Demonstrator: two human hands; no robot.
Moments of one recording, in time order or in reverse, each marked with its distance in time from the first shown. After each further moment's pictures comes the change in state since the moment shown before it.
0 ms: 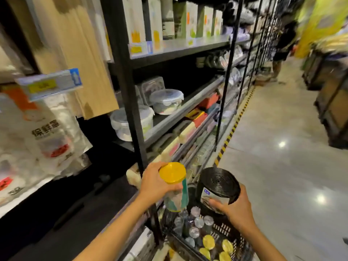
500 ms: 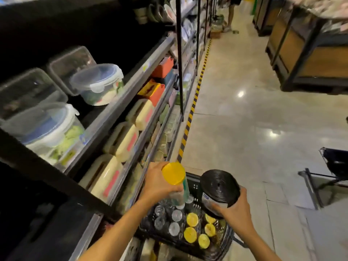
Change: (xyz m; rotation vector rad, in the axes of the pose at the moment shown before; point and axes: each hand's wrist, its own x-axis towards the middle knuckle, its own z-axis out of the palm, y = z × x) left_hand 0.122 -0.009 0.164 0.023 -0.406 -0.021; right_hand 0.071 0.093 -0.038 -0.008 0.253 0.328
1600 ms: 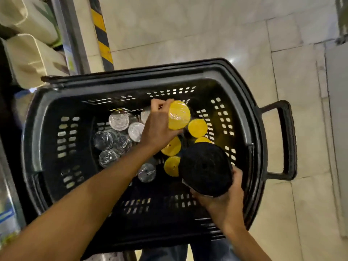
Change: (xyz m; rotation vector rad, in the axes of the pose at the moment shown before) left_hand 0.202 -0.296 0.406 0.301 -0.622 0.231; right_hand 0.085 0.360 0.152 0.453 0.262 0.716
